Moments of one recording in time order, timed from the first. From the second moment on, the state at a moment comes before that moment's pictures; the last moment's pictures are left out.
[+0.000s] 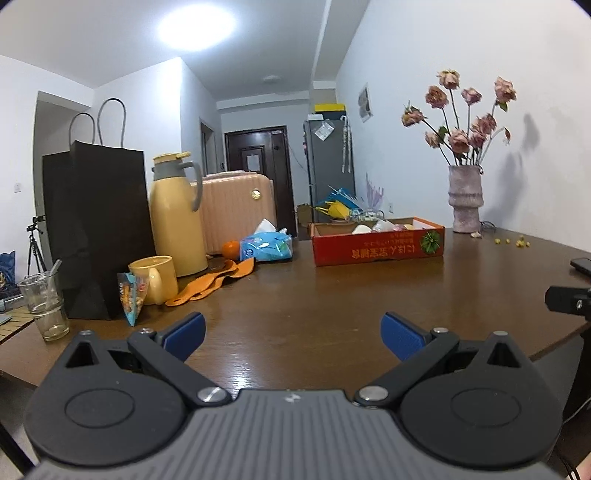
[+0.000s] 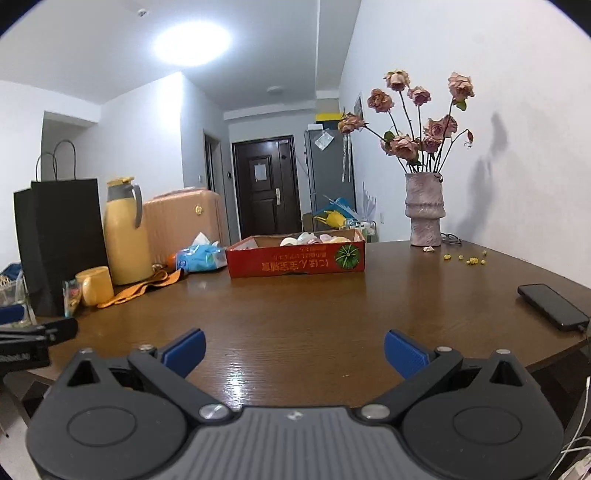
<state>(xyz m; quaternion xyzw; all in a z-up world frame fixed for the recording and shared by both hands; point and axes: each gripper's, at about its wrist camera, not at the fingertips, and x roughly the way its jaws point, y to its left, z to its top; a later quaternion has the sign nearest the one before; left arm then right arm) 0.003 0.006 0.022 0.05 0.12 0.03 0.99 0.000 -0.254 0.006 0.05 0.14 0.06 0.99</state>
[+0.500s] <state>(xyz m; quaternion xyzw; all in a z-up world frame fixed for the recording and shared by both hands) 0.006 0.011 0.024 0.04 0.12 0.02 0.99 0.006 -0.258 0.009 0.04 0.14 0.06 0.99</state>
